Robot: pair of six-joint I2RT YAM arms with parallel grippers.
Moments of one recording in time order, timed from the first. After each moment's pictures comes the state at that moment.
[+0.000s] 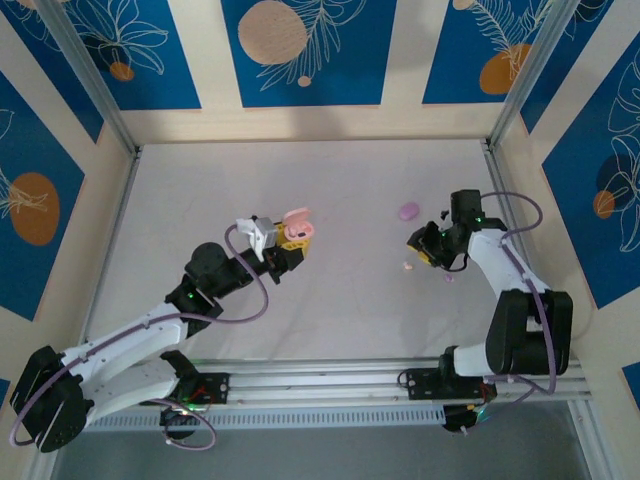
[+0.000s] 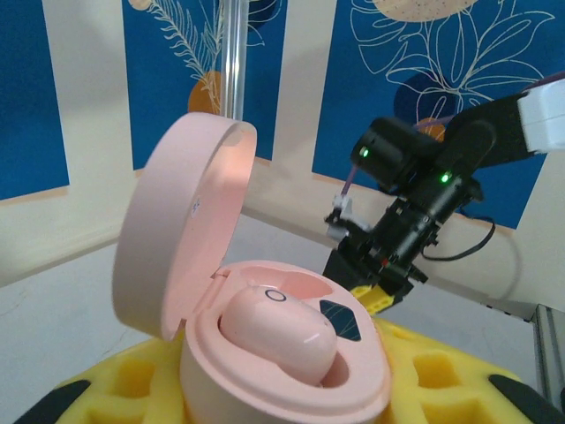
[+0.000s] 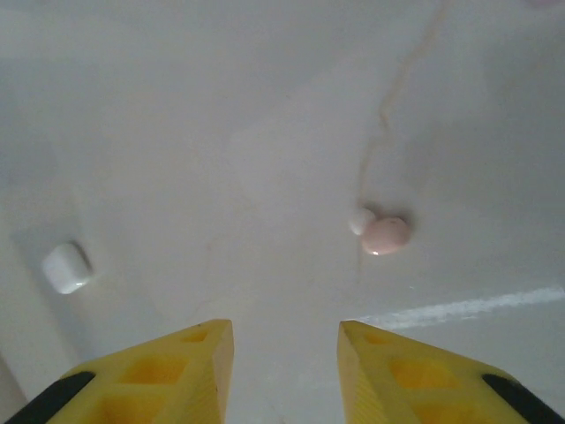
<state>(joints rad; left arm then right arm) -0.76 0.97 0.53 0.52 0.22 -0.13 -0.04 1.39 0.90 -0.73 -0.41 0.63</state>
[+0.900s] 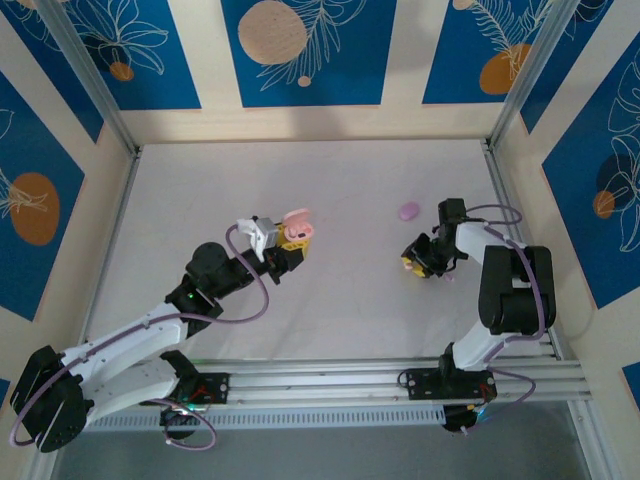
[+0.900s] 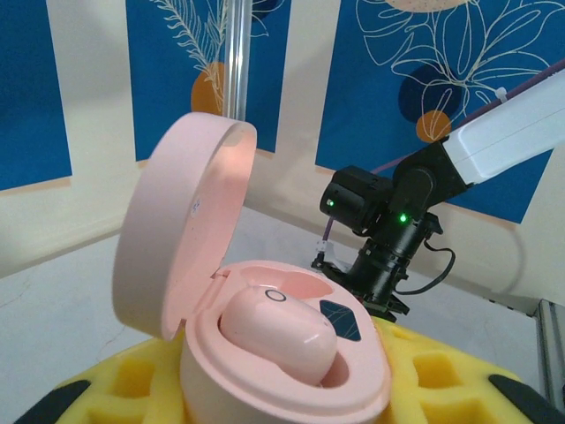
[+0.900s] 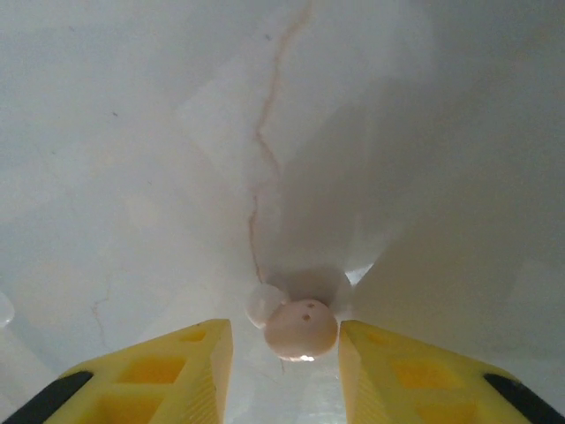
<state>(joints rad) -0.76 0.97 0.53 0.50 0.21 -0.13 -0.04 1.63 0.89 -0.63 -0.39 0.65</state>
